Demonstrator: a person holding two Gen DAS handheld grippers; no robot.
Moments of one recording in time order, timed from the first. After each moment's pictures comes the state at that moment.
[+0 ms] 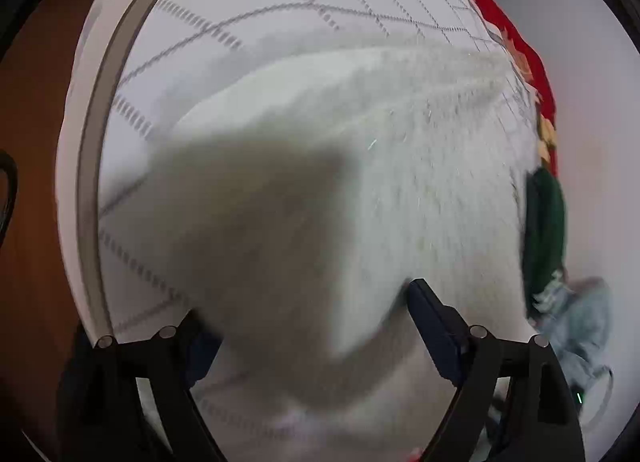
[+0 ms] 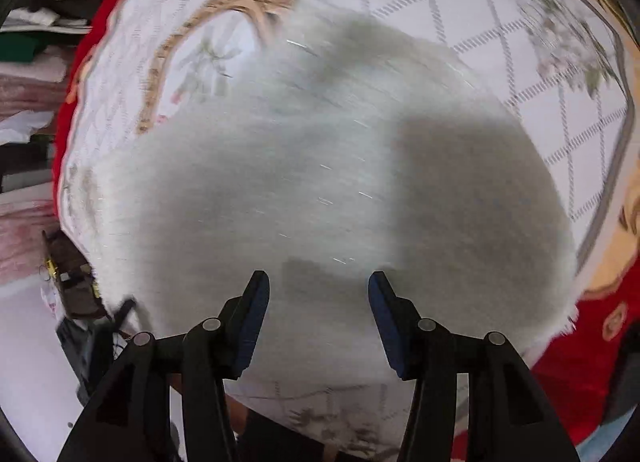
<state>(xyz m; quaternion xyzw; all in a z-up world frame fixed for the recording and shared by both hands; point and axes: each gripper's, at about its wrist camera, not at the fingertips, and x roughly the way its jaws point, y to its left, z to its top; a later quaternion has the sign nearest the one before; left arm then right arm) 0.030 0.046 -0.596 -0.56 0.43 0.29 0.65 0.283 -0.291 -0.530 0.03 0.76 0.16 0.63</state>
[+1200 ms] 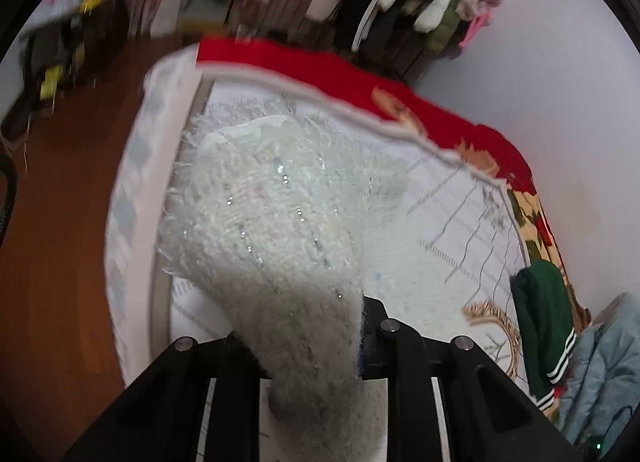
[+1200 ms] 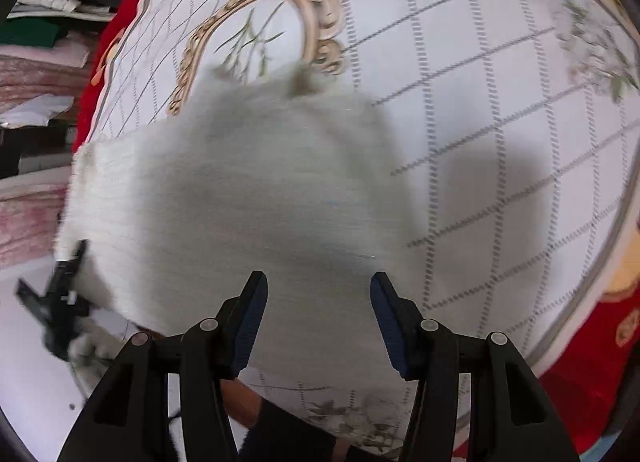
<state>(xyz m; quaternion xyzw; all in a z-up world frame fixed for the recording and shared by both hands) 0.027 0.132 -0.477 -0.40 0.30 0.37 0.78 0.263 -0.293 -0.522 0.03 0.75 0.21 0.62</state>
